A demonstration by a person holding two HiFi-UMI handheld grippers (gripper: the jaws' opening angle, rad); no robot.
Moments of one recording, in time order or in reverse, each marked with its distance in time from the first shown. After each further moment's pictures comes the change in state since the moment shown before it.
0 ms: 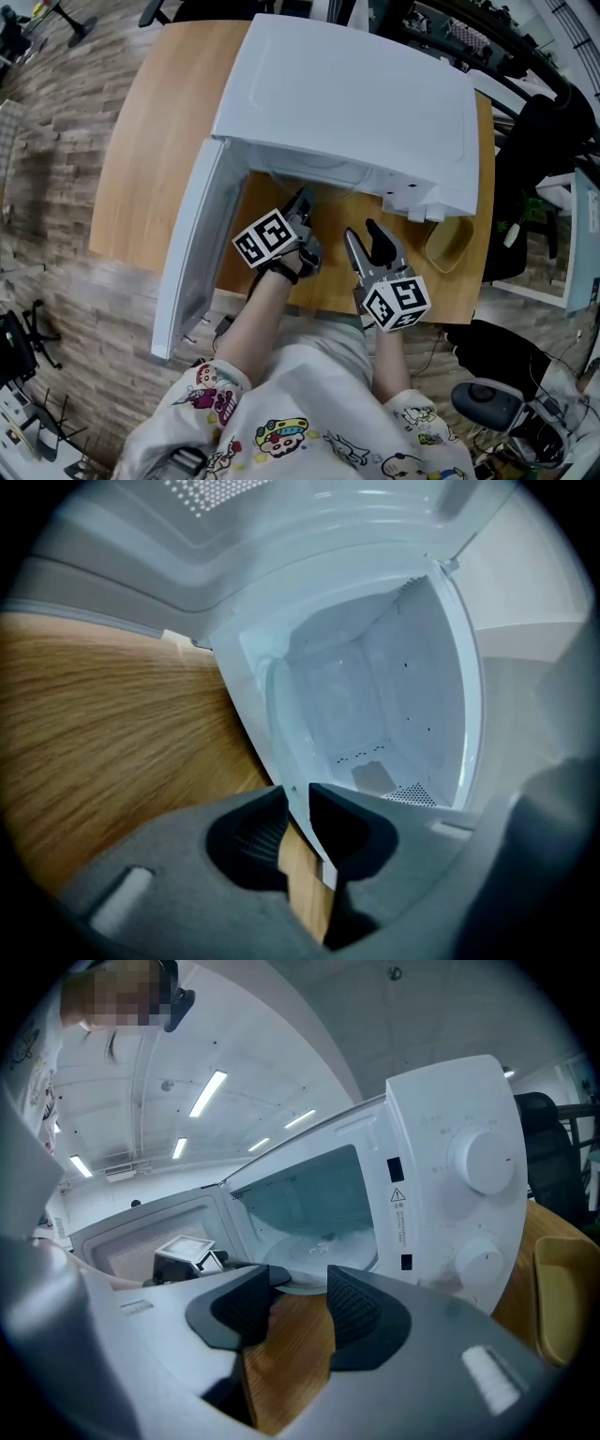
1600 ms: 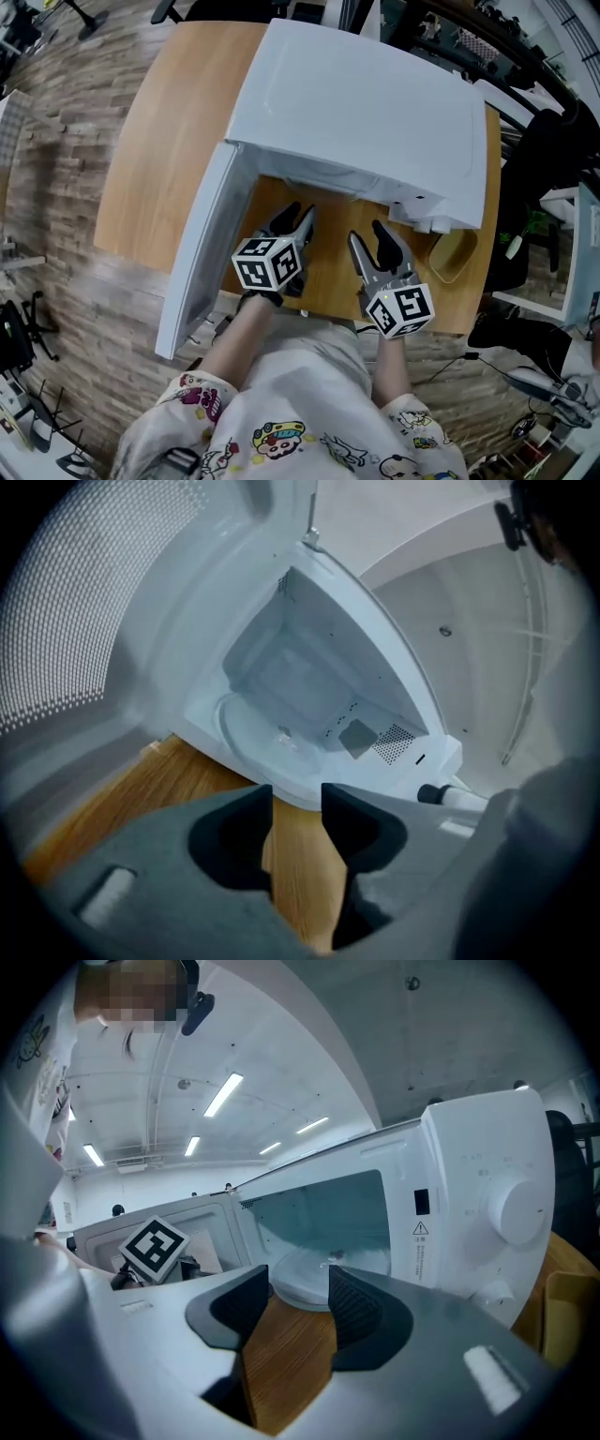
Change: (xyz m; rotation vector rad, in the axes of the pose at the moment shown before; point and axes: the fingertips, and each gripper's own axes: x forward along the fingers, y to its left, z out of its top) left arm -0.043 -0.024 0.004 0.523 0.111 0.061; right arm 0.005 0.016 0.026 -0.084 -0.039 0.034
